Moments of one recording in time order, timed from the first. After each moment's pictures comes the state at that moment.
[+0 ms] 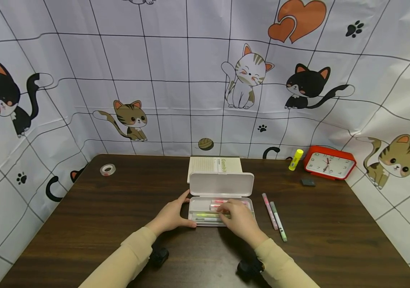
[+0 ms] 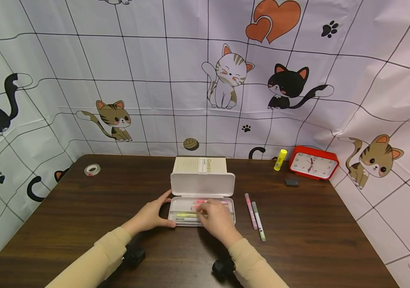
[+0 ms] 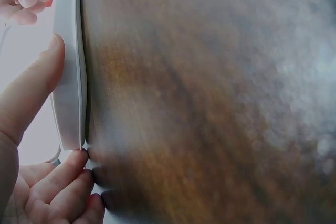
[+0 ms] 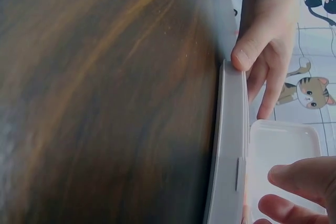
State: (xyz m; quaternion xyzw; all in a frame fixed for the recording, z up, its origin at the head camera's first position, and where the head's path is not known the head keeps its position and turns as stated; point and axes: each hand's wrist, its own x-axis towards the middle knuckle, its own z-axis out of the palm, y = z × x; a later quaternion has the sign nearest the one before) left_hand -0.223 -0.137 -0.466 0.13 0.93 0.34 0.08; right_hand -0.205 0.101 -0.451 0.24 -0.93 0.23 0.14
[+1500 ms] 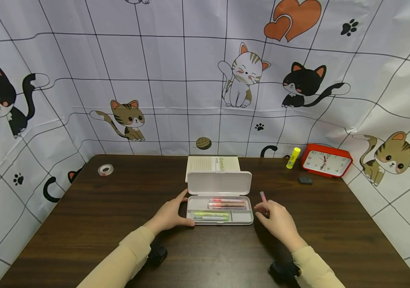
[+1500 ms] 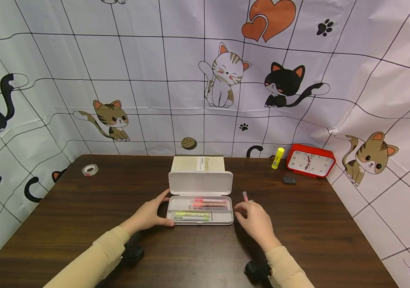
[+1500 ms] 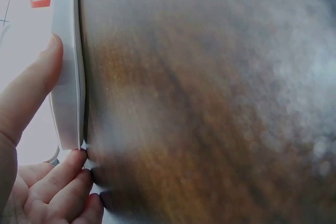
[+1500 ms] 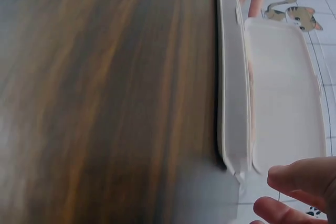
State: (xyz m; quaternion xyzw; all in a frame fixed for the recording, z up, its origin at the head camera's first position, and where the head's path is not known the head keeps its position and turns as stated) left_hand -0.224 -0.136 -0.465 0.13 0.93 0.34 0.07; right_hand -0.198 0.200 -0.450 0.12 -0.95 0.25 0.12
